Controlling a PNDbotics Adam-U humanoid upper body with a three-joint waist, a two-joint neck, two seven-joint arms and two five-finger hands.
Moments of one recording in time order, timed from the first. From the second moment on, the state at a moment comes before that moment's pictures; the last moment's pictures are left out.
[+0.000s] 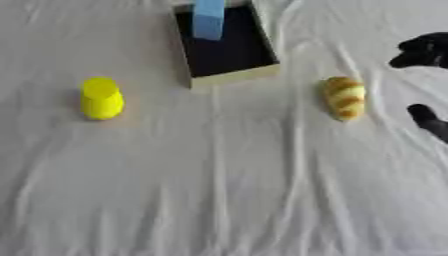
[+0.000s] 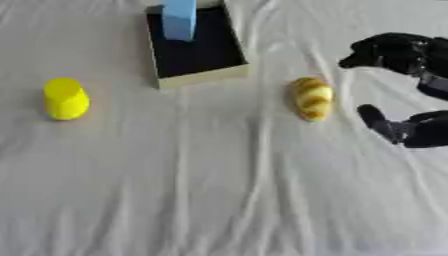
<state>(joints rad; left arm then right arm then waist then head) -0.46 0.33 0.16 -1.98 -0.28 -0.31 0.46 -0.23 -1.17 0.11 -1.99 0.30 -0.28 0.14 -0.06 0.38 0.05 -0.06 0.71</state>
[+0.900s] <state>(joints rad) -0.47 0.33 0.15 -1.98 -0.26 -0.31 0.45 -0.42 -1.10 0.23 -1.82 0.29 -0.12 0.33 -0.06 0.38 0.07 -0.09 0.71</state>
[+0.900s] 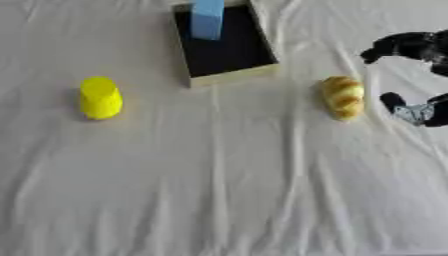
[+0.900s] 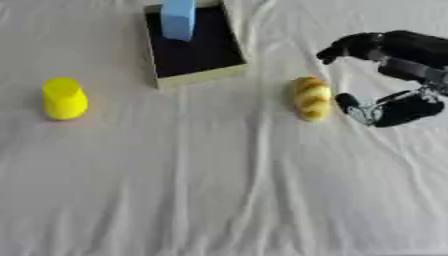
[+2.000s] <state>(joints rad) -0.48 0.32 0.14 -1.98 -0.25 -0.32 0.43 -0.52 -1.00 0.28 -1.61 0.42 -0.20 0.38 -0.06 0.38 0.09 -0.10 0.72</state>
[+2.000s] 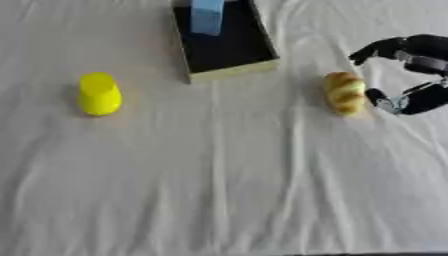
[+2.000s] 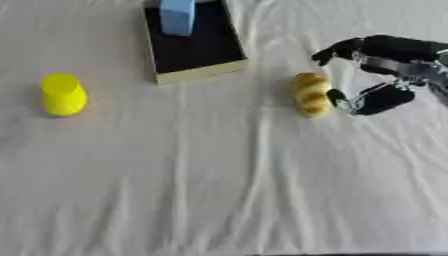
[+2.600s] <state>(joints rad) -0.48 0.32 0.14 -1.98 -0.24 -0.32 0.43 -0.54 -0.97 0.30 -1.52 0.48 -0.23 0.39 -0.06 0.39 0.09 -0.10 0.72</state>
